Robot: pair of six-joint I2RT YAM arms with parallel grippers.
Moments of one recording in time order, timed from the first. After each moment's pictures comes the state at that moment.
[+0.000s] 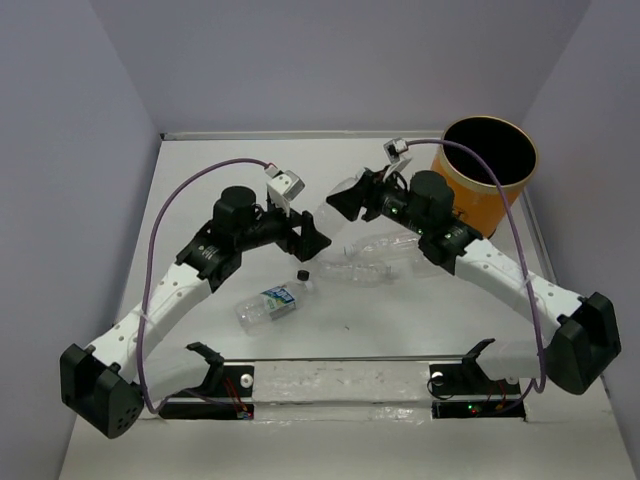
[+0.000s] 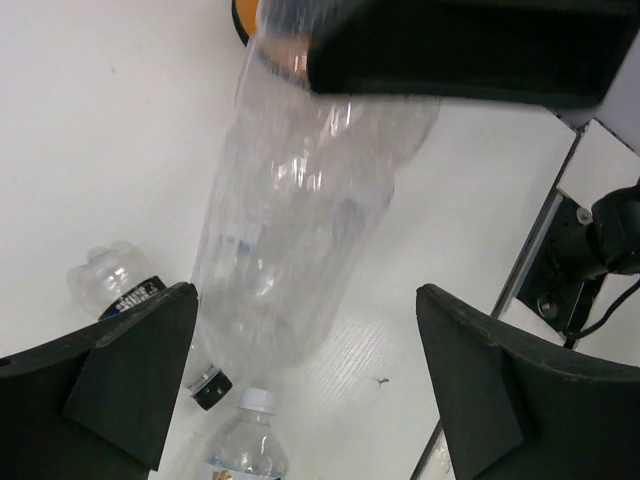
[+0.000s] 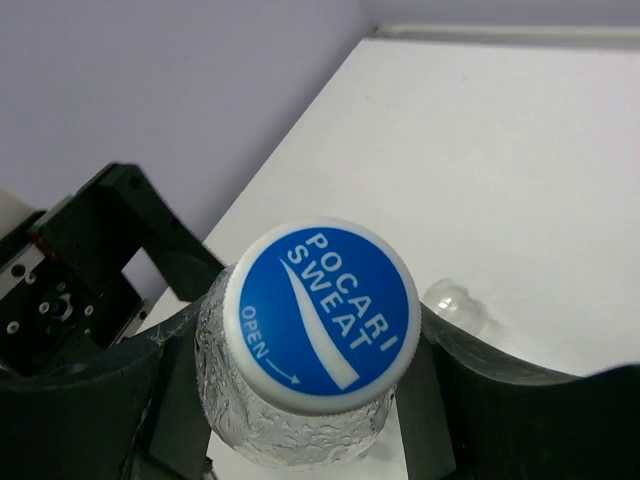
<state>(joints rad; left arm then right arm) -0.56 1.08 0.92 -0.19 0.48 -0.18 0.64 1.30 1.00 0.25 -0.24 0.57</state>
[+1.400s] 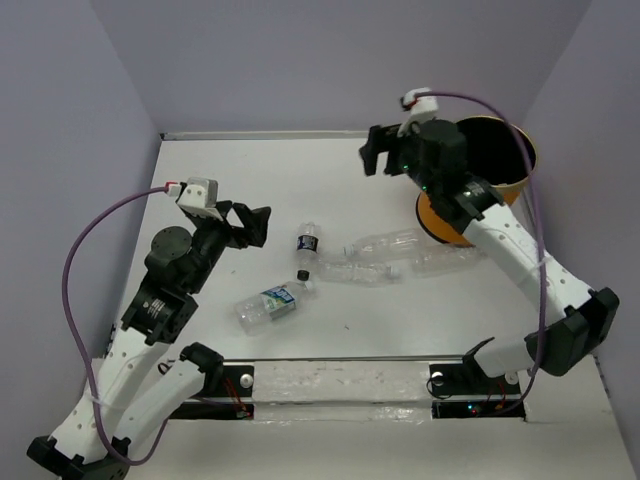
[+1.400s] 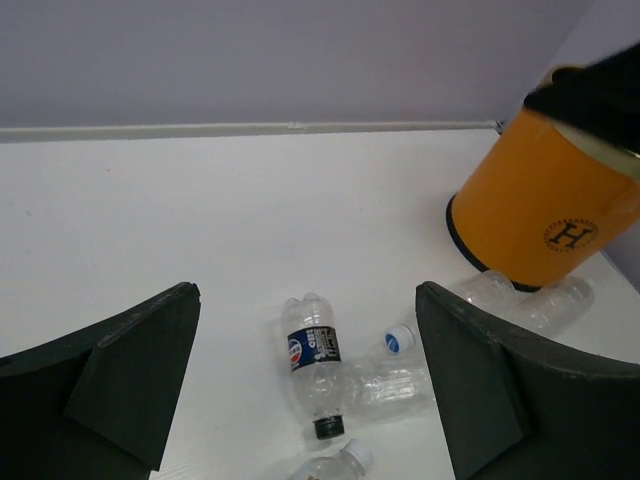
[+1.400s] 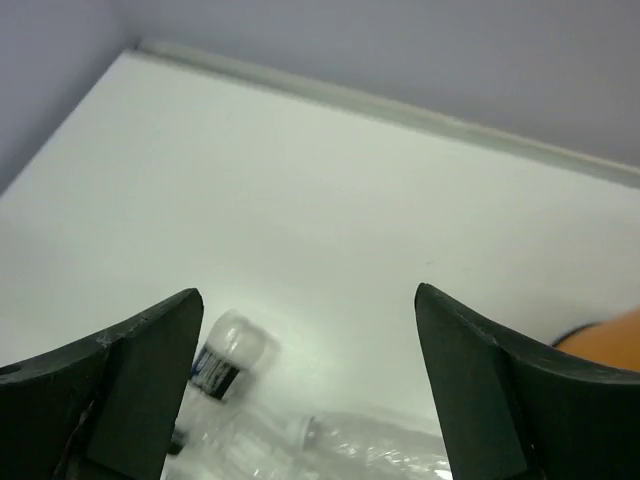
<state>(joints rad) -0.50 0.64 0.84 -0.21 -0.10 -0.25 0.50 1.38 1.49 -0.26 0.20 0.16</state>
